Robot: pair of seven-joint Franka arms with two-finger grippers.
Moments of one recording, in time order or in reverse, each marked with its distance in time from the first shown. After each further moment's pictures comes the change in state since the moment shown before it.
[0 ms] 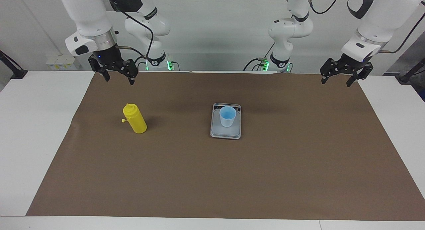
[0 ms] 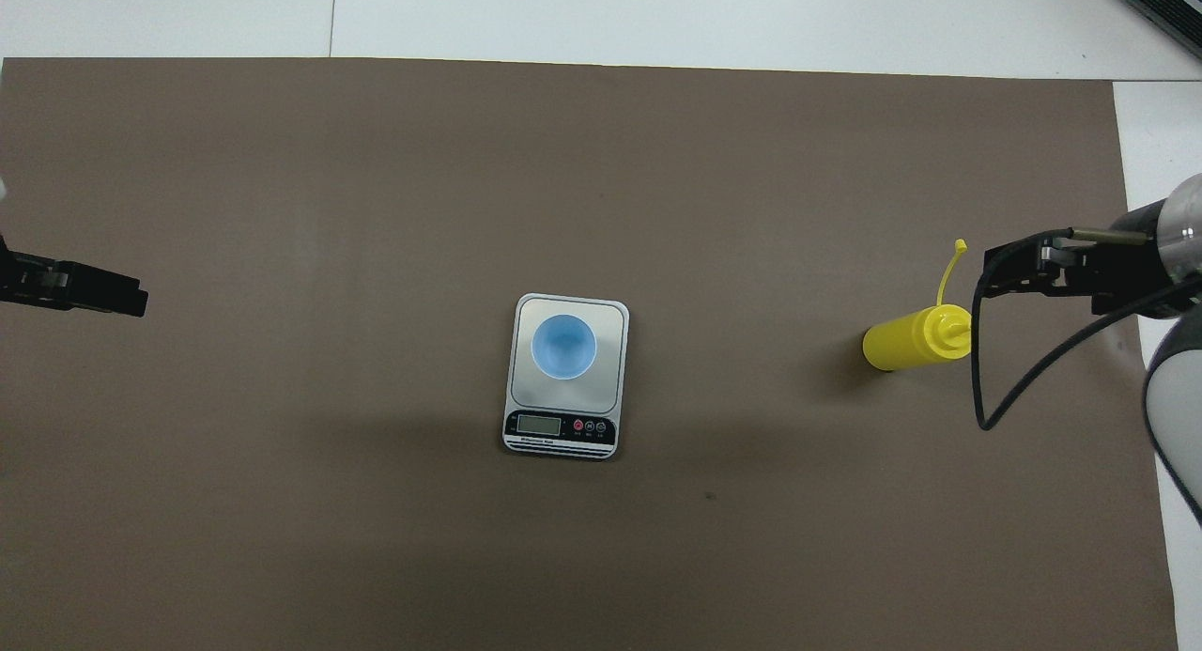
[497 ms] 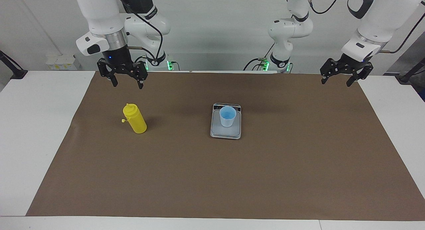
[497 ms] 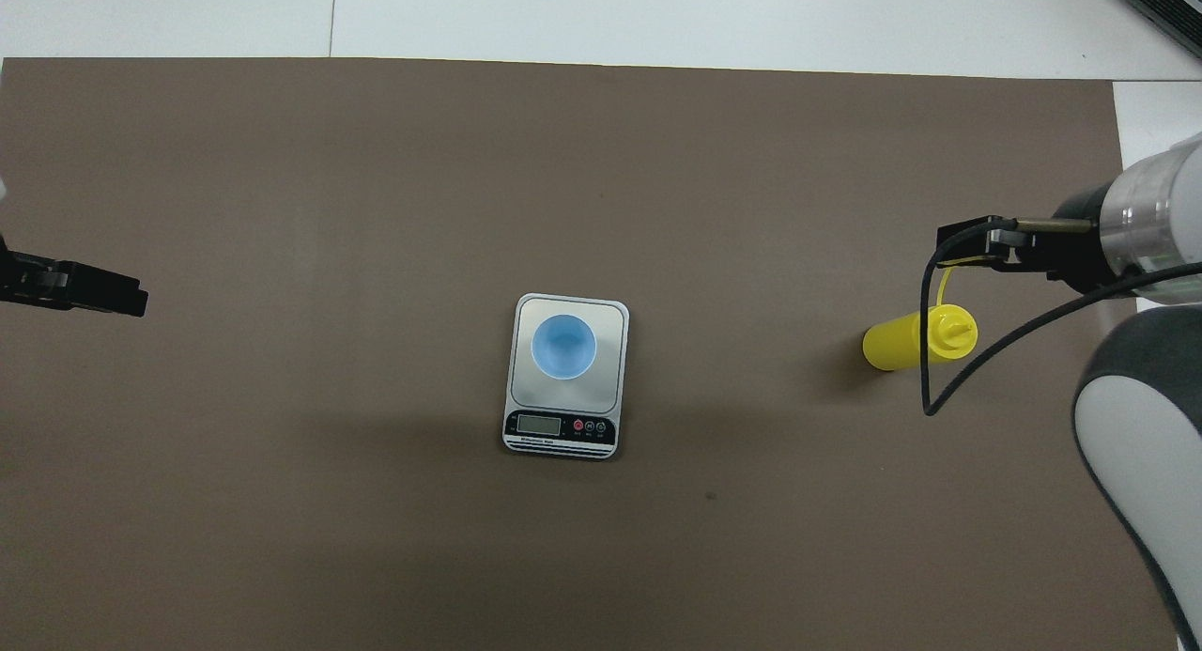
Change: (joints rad) left arm 0.000 0.000 0.000 0.000 0.000 0.000 0.000; right arm 0.036 0.002 0.000 -0.004 -0.003 0.114 0.008
